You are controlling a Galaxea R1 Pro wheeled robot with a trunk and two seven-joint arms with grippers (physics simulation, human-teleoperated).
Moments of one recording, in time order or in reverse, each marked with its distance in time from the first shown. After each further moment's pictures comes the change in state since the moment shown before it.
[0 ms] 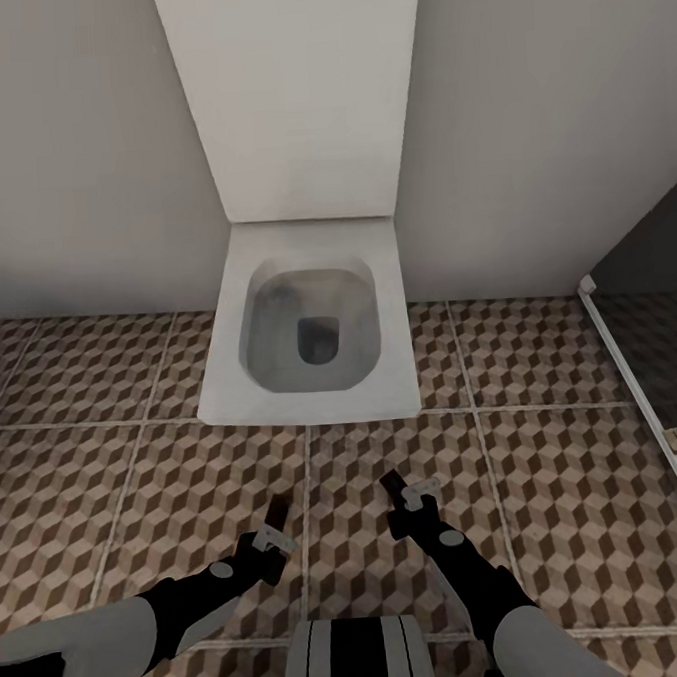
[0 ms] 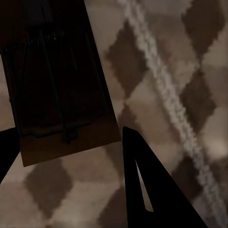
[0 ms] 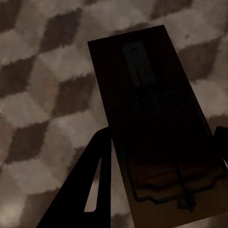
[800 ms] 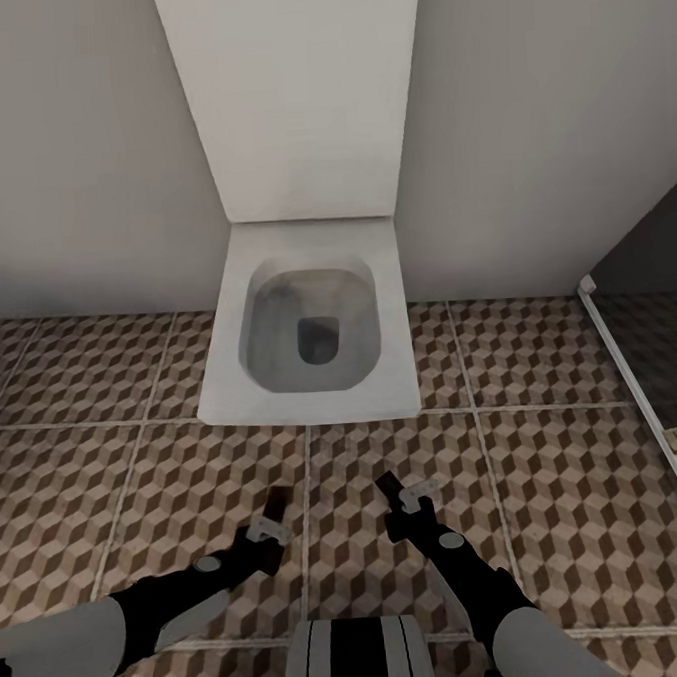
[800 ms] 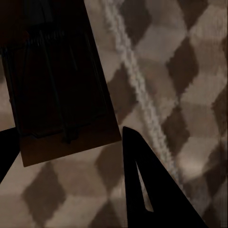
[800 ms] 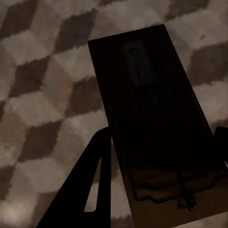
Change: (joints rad) left arm 0.001 0.118 0.098 -0.212 0.006 0.000 0.006; right arm 0.001 0.002 0.003 0.014 -0.001 -0.025 0.031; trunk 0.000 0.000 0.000
